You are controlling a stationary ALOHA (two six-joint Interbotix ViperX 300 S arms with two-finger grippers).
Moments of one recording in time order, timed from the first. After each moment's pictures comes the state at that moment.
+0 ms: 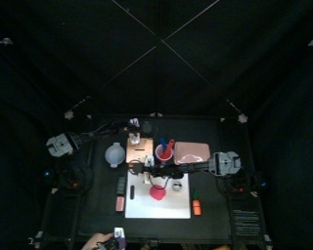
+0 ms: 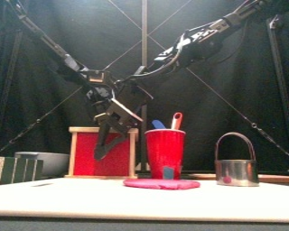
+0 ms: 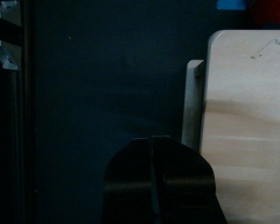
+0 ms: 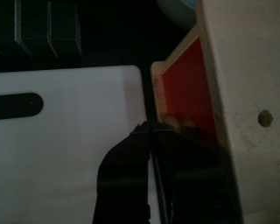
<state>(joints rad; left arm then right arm) 0.64 0.17 0.33 -0.20 0.60 0.75 -0.07 0.43 0.14 -0.68 0.33 0.54</state>
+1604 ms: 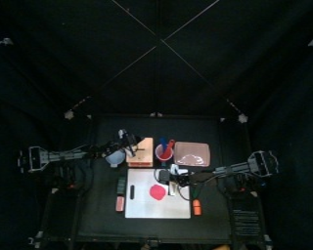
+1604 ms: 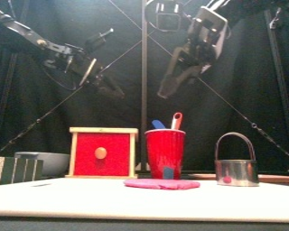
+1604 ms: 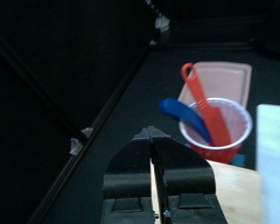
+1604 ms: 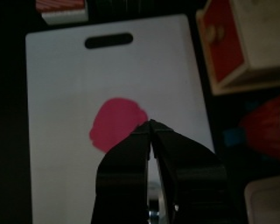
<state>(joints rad) 0.13 -0.38 0.94 -0.58 -0.53 0.72 0.13 -0.15 0.63 -0.36 0.38 0.56</state>
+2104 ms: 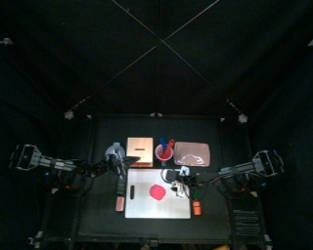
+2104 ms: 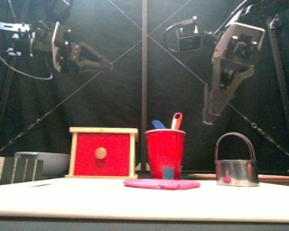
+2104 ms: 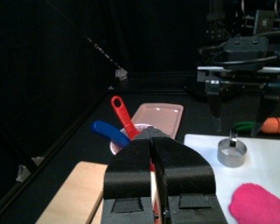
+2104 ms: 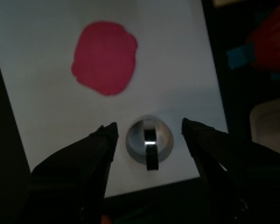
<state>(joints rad) -0.09 -0.41 1.08 -0.63 -0.73 0.62 0.17 -0.17 0.66 -0.25 0.67 0.55</state>
